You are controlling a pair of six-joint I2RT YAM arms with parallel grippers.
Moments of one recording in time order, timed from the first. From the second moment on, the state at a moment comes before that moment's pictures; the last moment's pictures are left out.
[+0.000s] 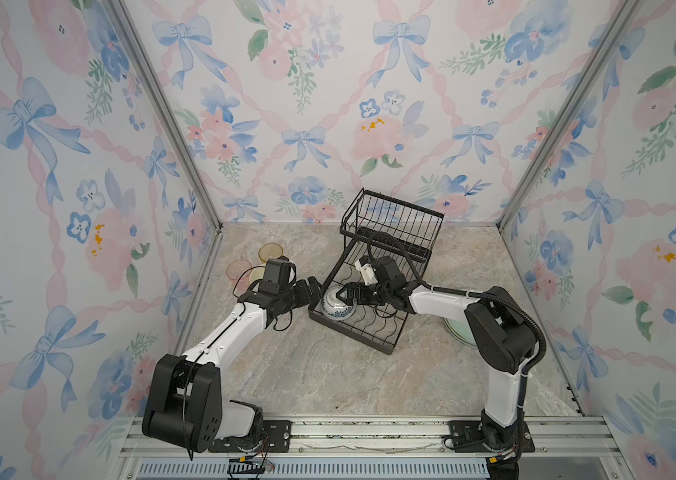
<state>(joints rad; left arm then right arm) -0.25 1.35 0.86 -0.33 0.21 -0.60 0.67 1.95 1.22 0.00 -0.35 0.56</state>
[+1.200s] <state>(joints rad) -0.25 1.39 0.86 -0.33 0.20 -0.60 0.70 1.94 1.16 0.12 -0.39 0.80</state>
